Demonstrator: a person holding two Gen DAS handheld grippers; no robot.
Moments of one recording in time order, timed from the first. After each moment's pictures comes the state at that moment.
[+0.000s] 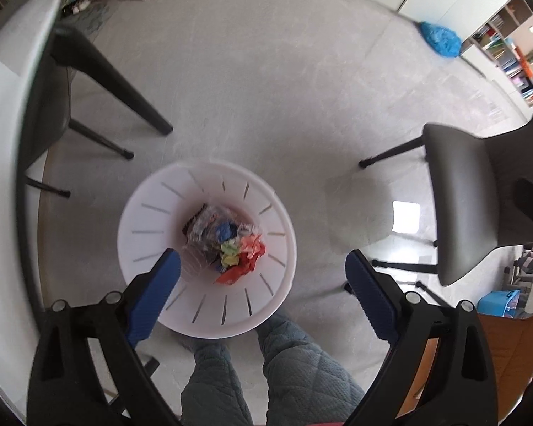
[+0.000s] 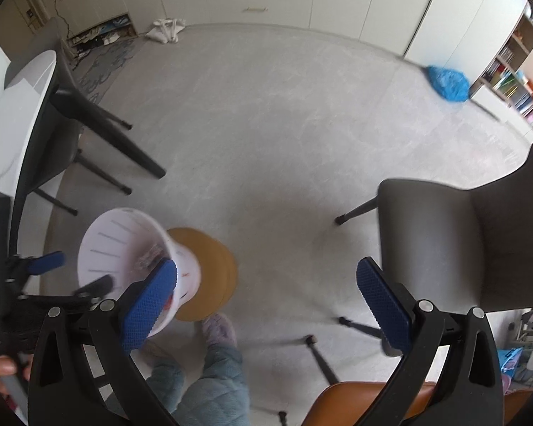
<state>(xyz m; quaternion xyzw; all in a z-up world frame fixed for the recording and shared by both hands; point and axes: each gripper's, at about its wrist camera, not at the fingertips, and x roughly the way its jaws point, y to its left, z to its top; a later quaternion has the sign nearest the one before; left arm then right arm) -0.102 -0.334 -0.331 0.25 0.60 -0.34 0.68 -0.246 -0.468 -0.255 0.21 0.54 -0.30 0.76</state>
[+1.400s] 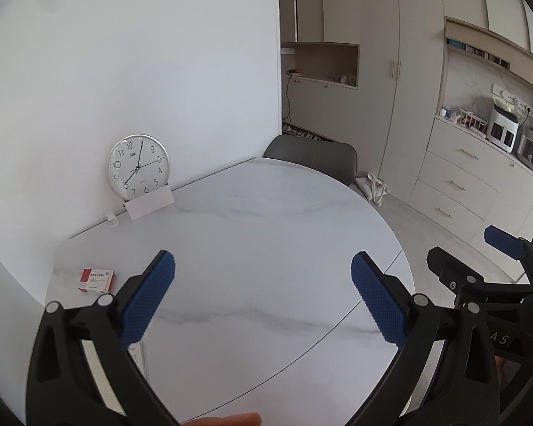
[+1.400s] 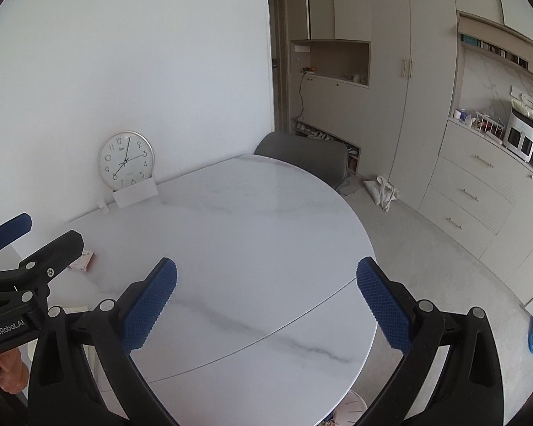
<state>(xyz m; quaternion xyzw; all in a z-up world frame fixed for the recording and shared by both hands) 0.000 0.060 0.106 0.02 0.31 -0.01 0.95 -0.004 -0.129 0.098 0.01 0.32 0.04 0.95</state>
